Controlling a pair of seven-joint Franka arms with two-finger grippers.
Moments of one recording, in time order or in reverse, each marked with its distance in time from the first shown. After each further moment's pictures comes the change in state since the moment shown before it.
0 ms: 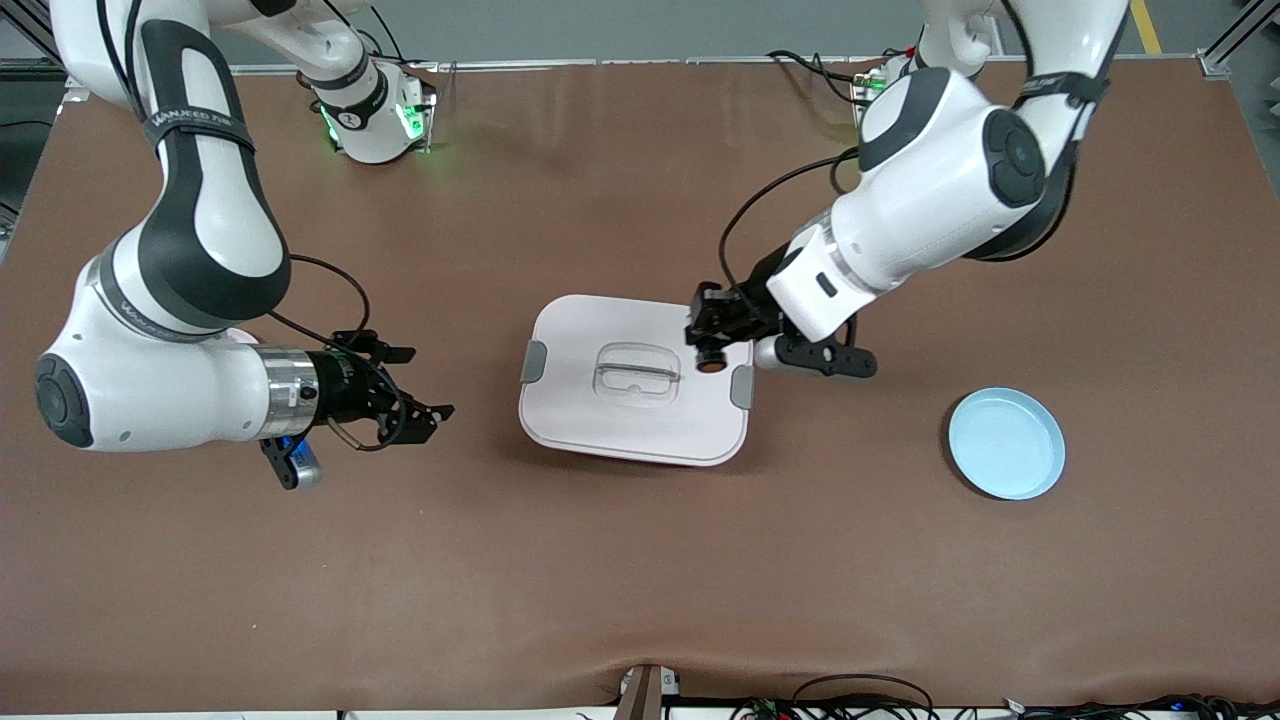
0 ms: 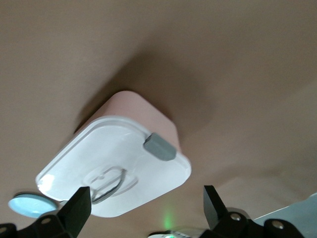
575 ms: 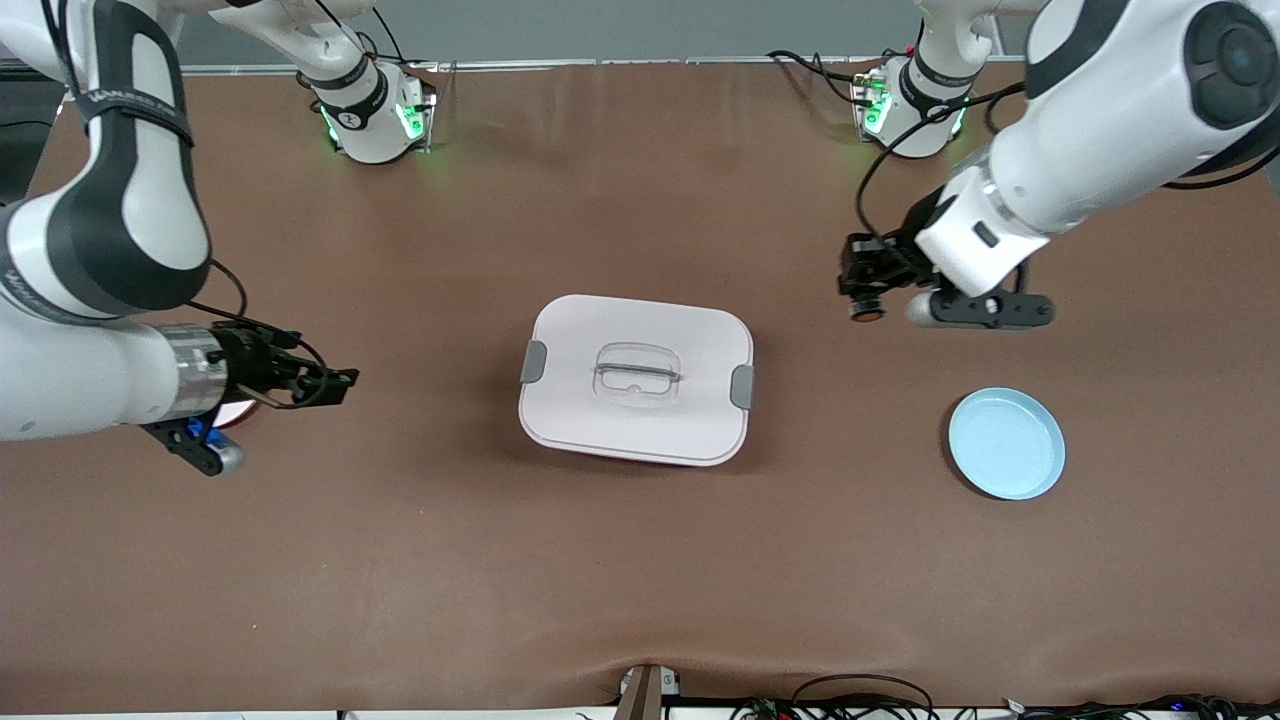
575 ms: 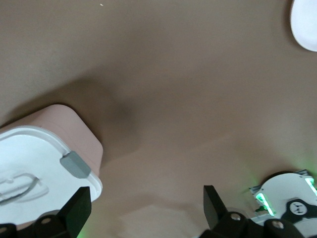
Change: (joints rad) left arm 0.171 -0.140 0.005 0.038 0.168 -0.418 0.003; right arm -0.105 -0.050 -0.004 0.027 -0.216 -0.205 -0.397
